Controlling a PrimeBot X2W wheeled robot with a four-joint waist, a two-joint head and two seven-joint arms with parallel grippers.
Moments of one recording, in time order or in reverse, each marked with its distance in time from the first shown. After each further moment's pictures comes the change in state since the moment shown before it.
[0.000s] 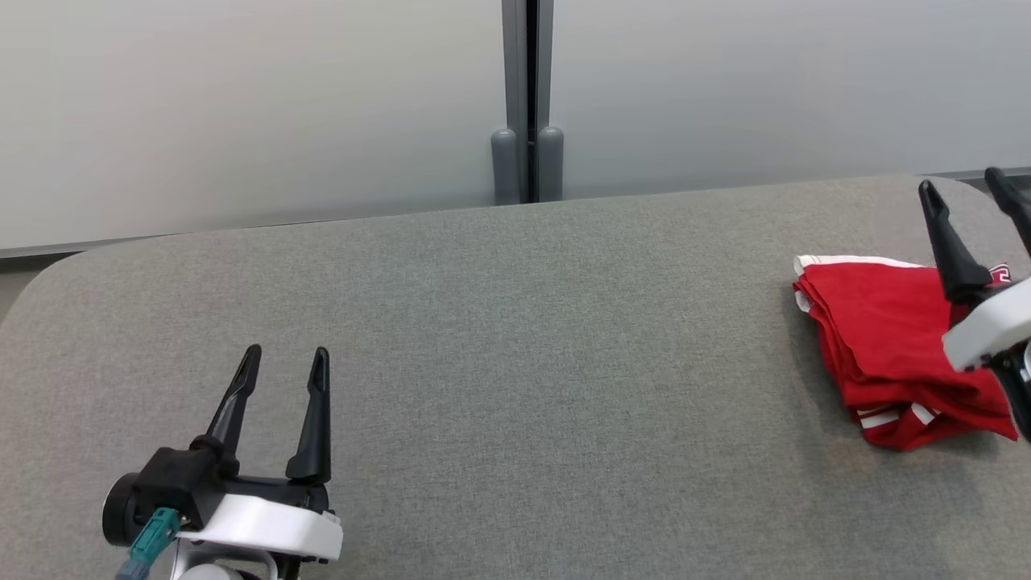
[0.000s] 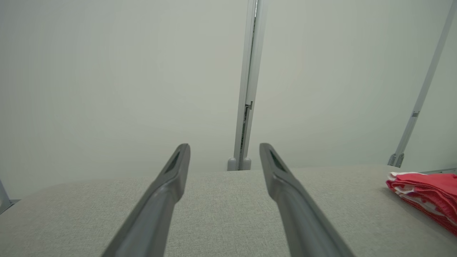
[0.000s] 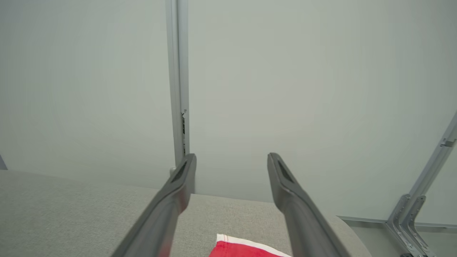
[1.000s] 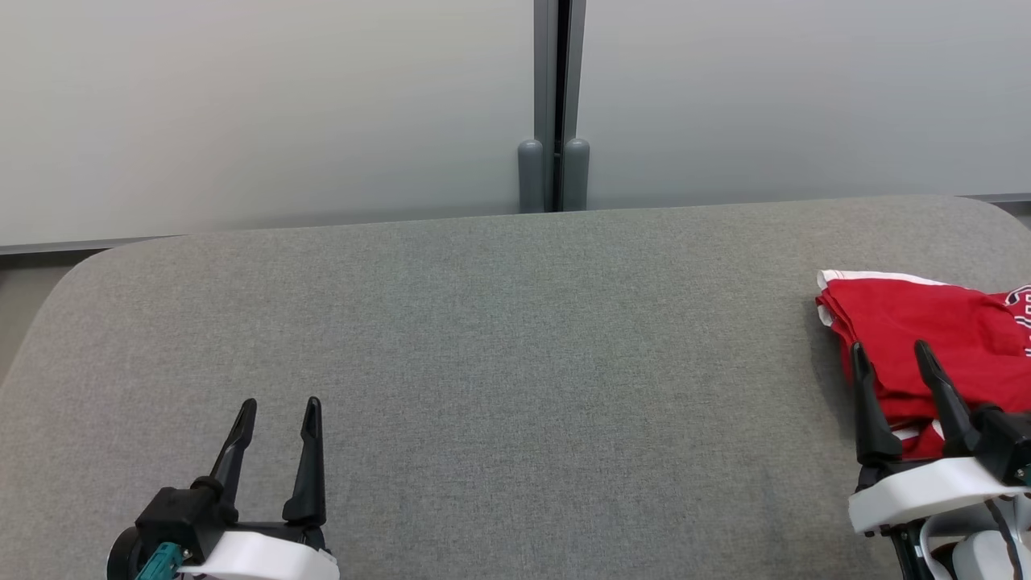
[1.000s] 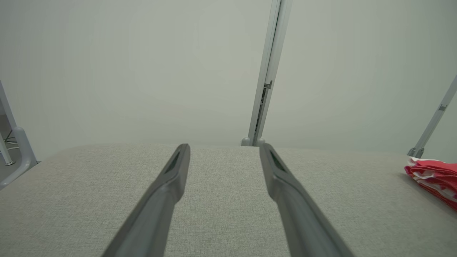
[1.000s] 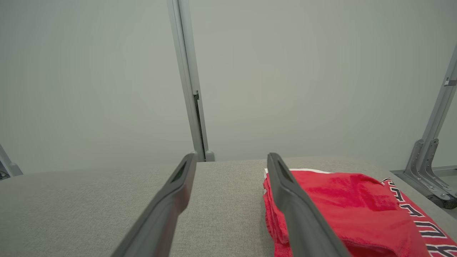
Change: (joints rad) left arm 0.072 -0.053 0.082 0.067 0.032 -0.048 0.000; right arm 0.525 0.335 -0.359 -0.386 -0.280 0.000 0.000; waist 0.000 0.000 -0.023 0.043
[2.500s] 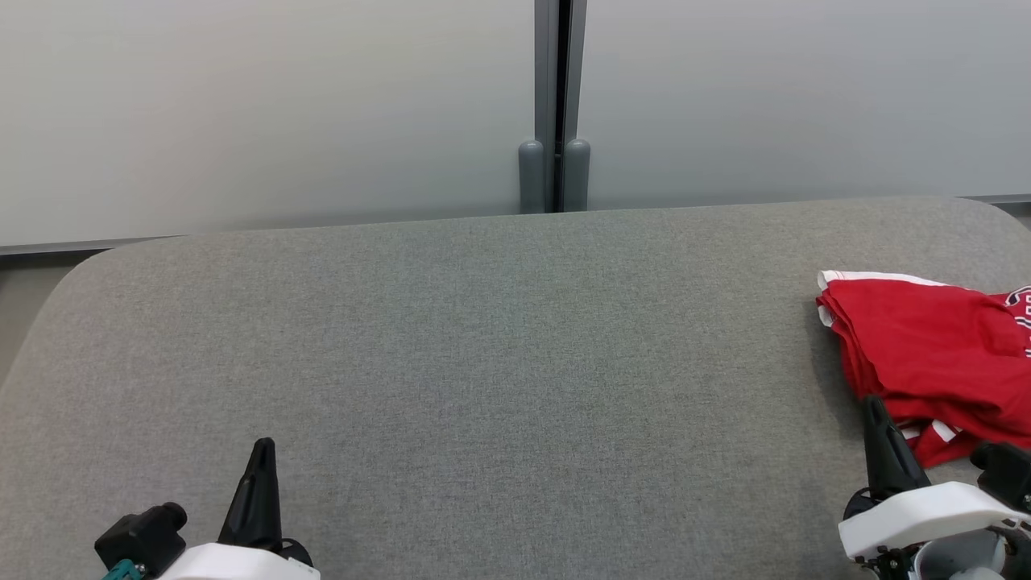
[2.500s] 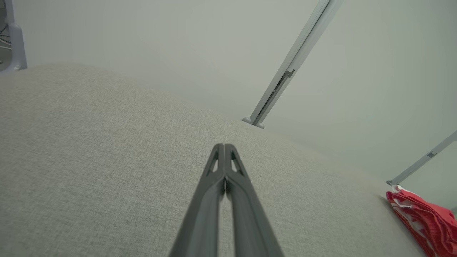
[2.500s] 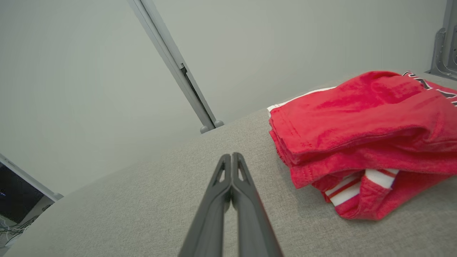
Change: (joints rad) left arm 0.020 -0.025 0.045 0.082 -0.281 -0.020 0.086; right arm 0.049 0.050 0.002 0.044 0.284 0.000 0.087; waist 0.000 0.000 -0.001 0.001
